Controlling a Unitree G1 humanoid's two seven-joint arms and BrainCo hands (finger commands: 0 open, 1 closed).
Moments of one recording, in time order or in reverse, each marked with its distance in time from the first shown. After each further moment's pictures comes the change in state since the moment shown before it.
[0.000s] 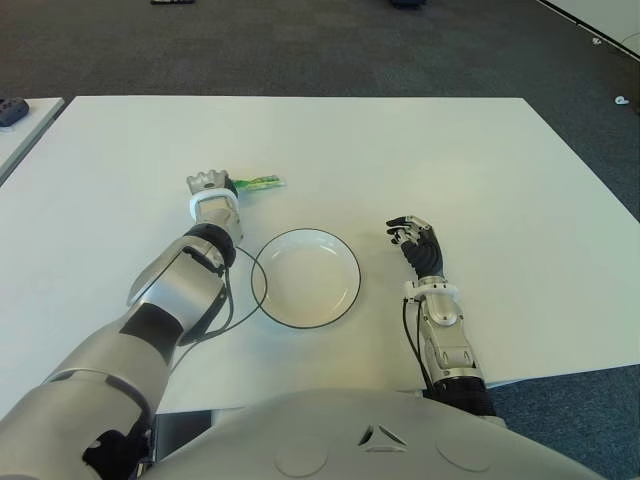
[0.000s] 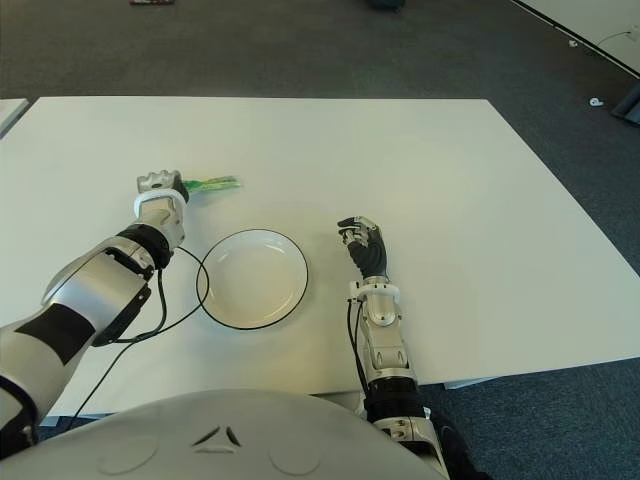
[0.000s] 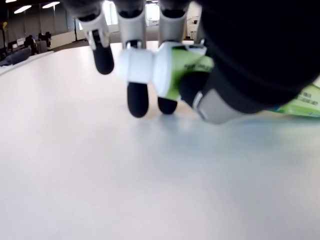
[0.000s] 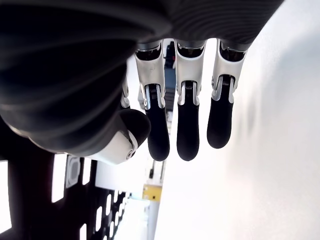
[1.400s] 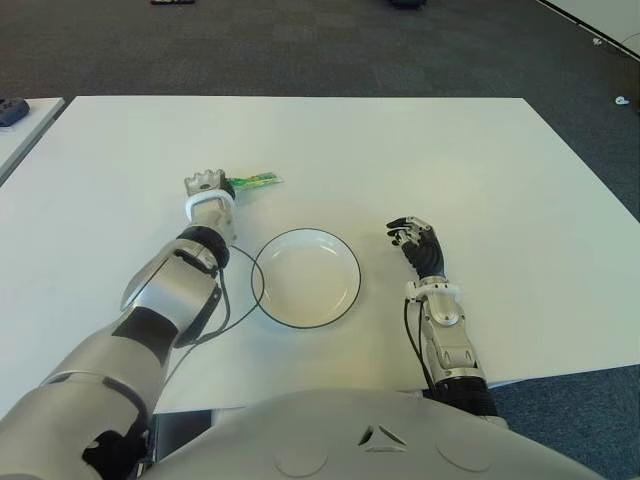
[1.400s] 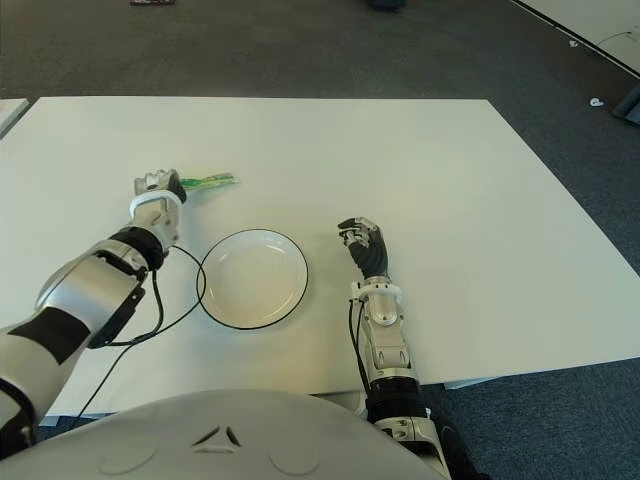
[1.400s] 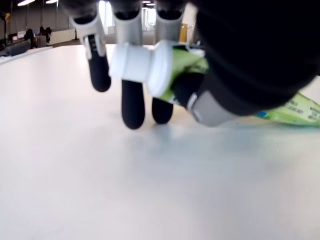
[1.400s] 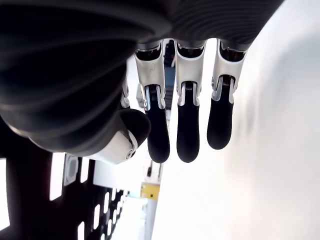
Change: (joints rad) left arm 0.036 0.040 0.068 -0.035 -0.046 -0.122 0.085; right arm -0.001 -0.007 -0.005 0.010 0.001 0.004 0.014
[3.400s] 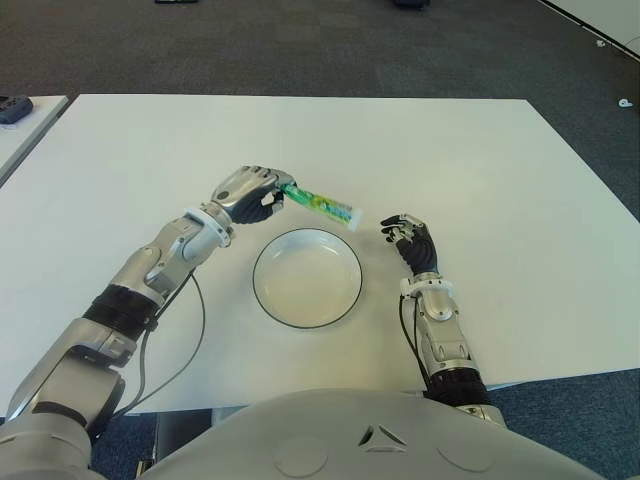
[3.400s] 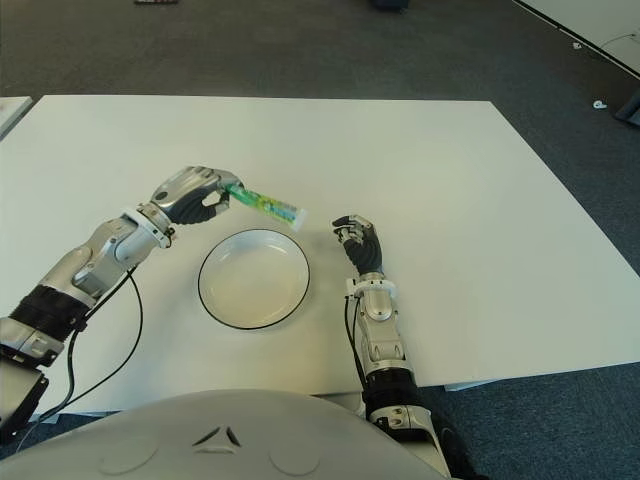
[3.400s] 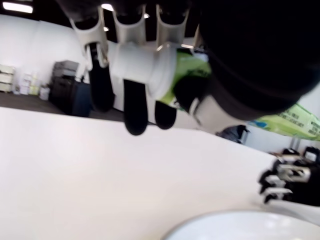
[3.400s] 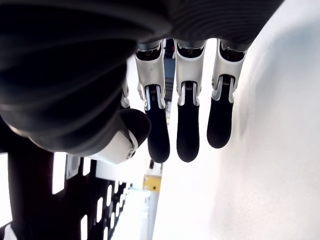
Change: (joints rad) left arm 0.521 0.378 0.045 -1.107 -0.019 -0.717 -0.263; right arm -0.051 0.010 0.001 0.090 0.000 -0.062 0.009
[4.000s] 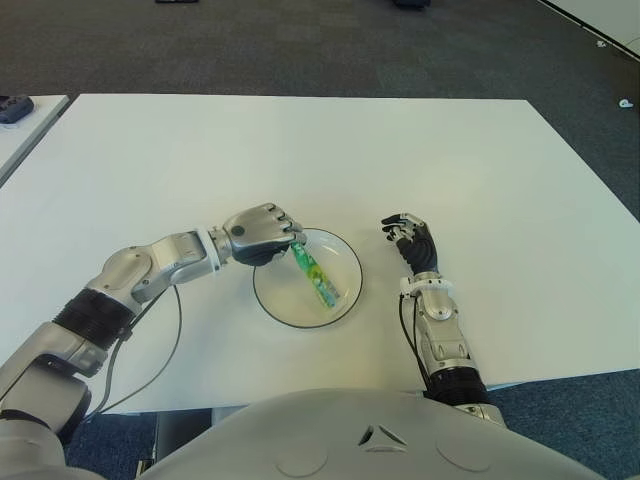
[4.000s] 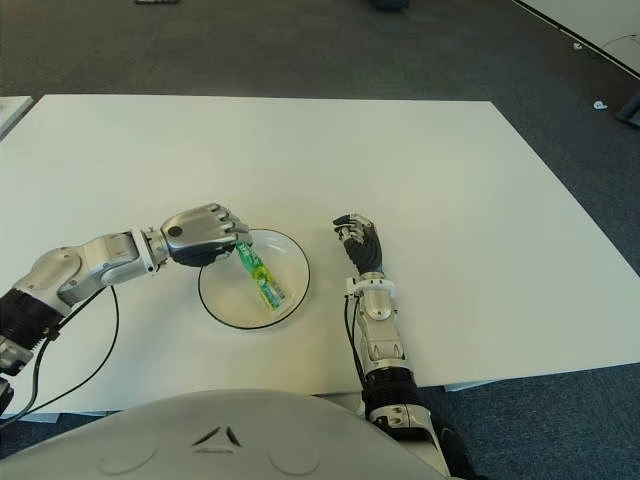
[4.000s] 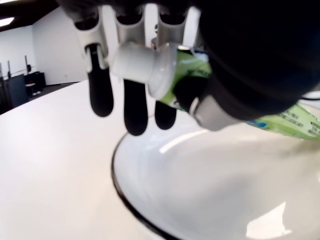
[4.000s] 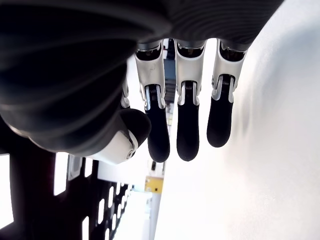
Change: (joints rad) left arm 0.003 0.126 -0.084 -0.056 0.371 -0.253 0.058; right arm -0.002 0.003 0.002 -0.004 -0.003 0.005 -0.012
